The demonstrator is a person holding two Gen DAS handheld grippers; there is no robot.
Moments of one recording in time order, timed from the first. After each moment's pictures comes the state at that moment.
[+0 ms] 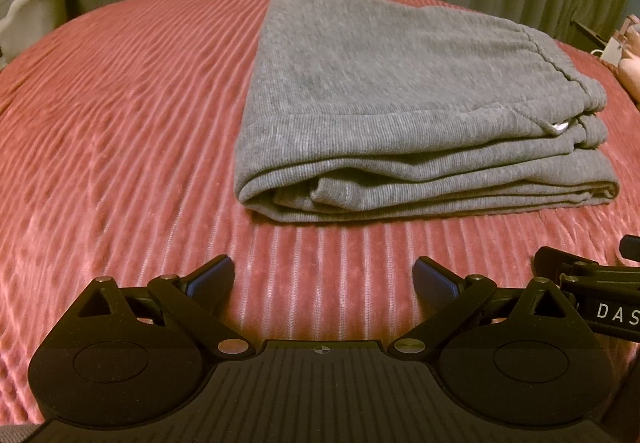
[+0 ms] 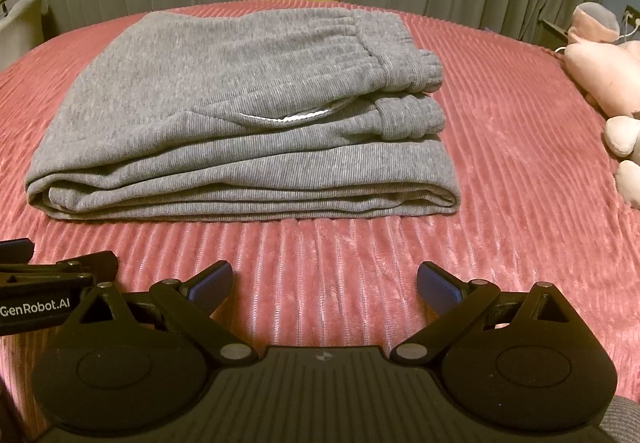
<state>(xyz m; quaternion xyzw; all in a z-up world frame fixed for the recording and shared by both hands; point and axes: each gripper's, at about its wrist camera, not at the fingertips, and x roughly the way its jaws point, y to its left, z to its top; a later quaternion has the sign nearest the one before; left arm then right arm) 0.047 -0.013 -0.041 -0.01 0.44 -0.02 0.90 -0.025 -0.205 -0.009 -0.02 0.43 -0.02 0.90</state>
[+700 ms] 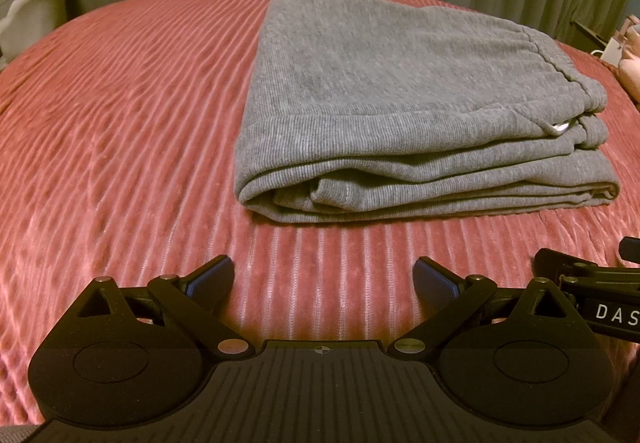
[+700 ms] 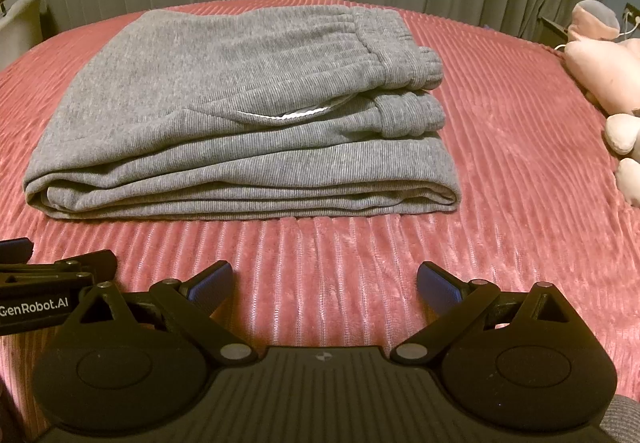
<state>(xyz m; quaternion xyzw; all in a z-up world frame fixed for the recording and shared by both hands) 0.046 -0.014 -0.041 -0.01 0.44 -0.02 0.90 -0.024 -0.207 -0.011 -0.02 0.44 -0.02 0.90</state>
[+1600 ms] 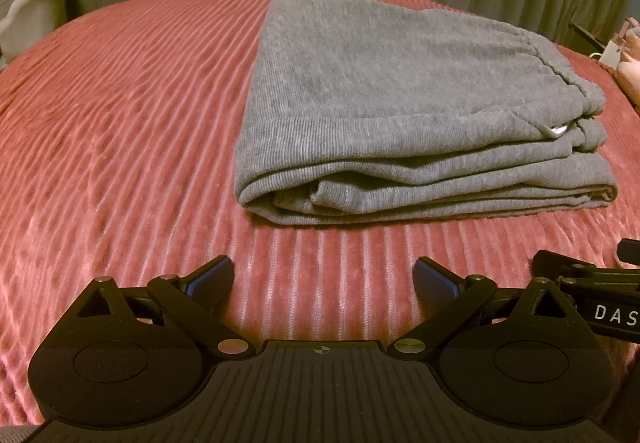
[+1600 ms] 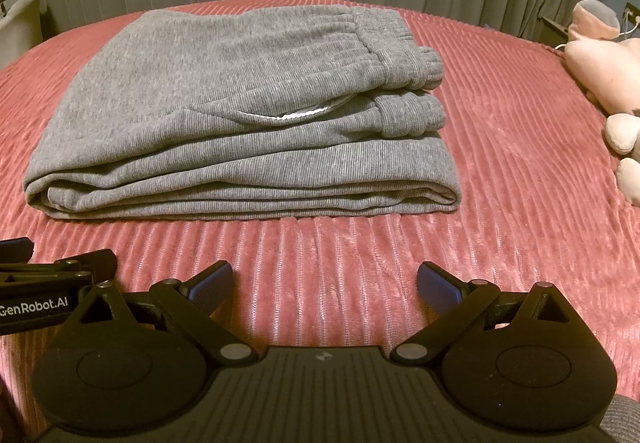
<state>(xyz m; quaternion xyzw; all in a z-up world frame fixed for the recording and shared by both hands) 0.046 -0.013 -0.040 -0.01 0.44 -0.03 0.90 -0.023 -0.209 -0.011 -0.02 0.44 -0.02 0.90</state>
